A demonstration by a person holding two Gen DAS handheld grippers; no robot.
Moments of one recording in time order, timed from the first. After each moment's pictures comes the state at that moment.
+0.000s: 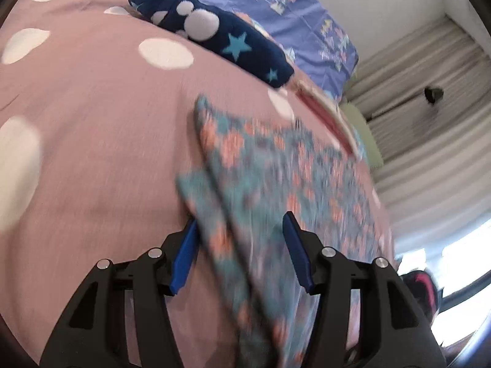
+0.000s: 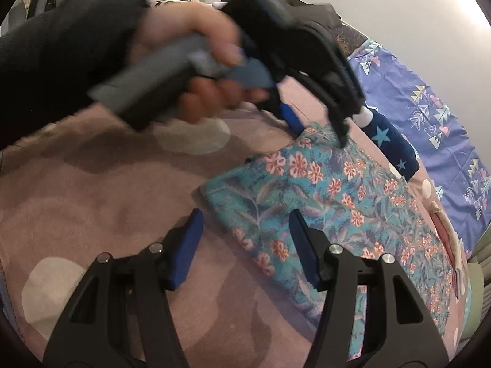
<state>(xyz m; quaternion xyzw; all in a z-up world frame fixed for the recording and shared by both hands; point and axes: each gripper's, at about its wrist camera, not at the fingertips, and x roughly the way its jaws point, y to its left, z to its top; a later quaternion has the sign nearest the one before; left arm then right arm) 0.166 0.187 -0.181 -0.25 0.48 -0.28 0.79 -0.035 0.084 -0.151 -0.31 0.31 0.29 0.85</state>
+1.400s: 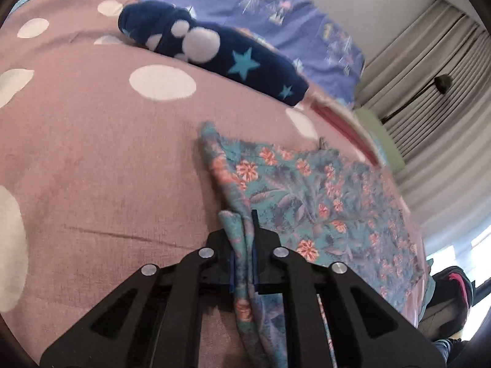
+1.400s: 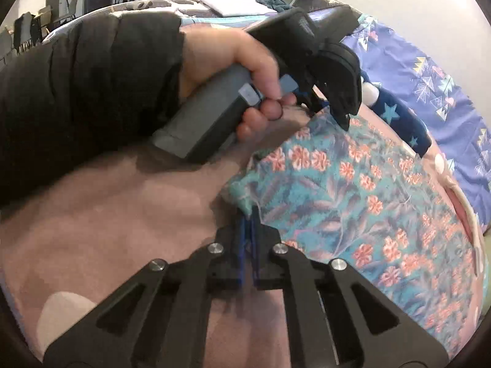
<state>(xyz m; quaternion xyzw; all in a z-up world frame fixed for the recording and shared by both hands) 0.190 0.171 -0.191 -0.19 0.43 -0.26 0.84 -0.018 0.090 -0.159 -0.26 0.35 0.28 0.85</state>
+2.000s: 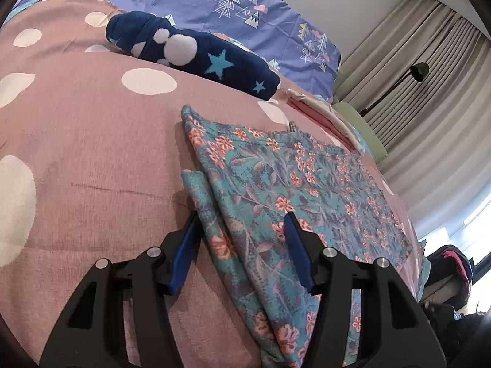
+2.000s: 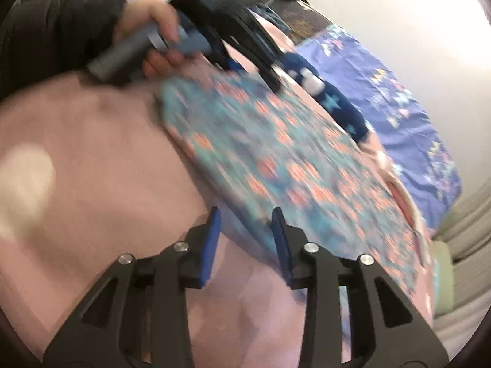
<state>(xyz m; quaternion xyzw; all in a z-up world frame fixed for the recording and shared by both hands) 0.152 0.174 -0.188 -0.17 0.41 -0.30 0.84 -0.064 0.008 -0.161 -0.36 0.31 0.17 0.86</state>
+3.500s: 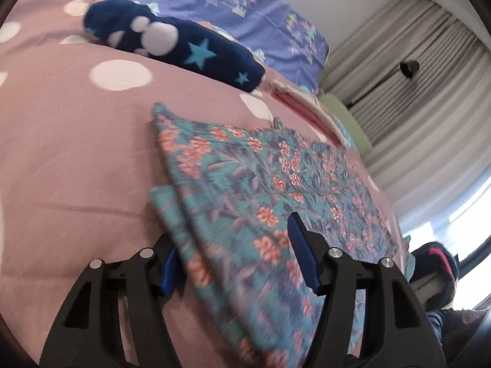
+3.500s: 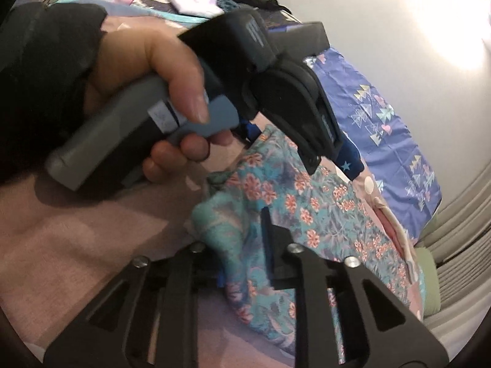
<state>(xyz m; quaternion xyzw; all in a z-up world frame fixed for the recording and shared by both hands) 0.177 0.153 -0.187 -0.18 0.43 -0.34 0.81 0.005 0.103 -0.163 -0.36 0.28 0.12 0.88</state>
